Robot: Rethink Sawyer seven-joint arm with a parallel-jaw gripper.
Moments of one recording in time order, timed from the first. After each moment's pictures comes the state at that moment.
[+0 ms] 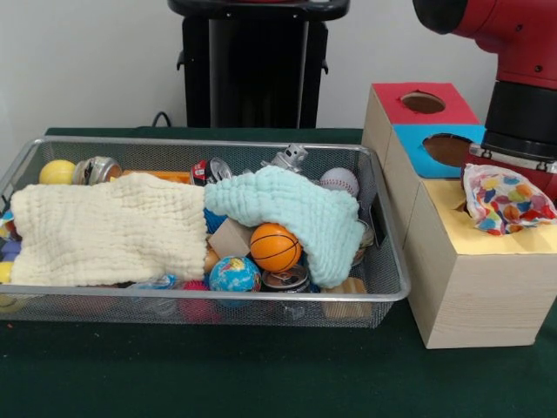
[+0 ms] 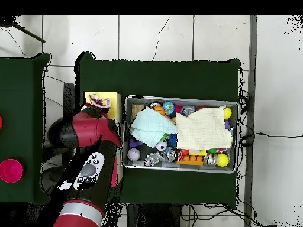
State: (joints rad) arm 0.36 -0.33 -0.33 1.38 0.22 0.24 2.39
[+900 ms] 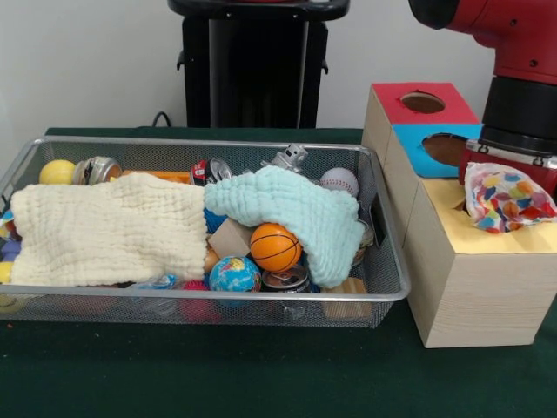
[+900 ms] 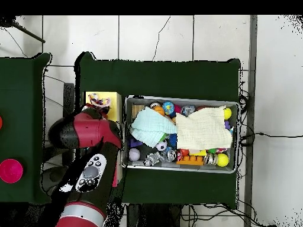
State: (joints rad) arm 0.35 -0.35 -0.32 1.41 0.25 0.24 2.39
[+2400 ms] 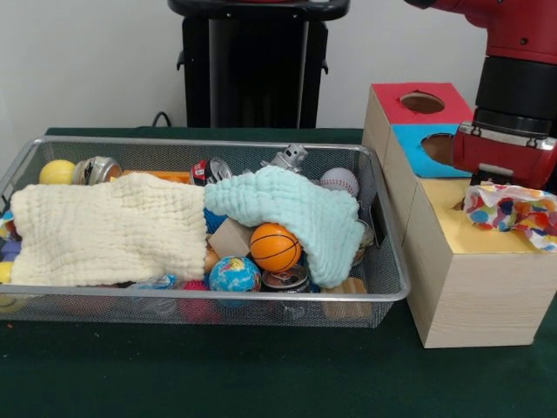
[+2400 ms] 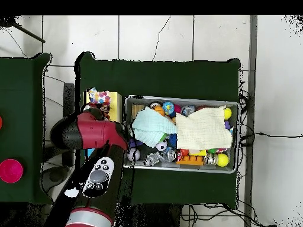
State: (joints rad) arm 0.32 -0.41 -0.29 1.46 0.25 0.25 2.39
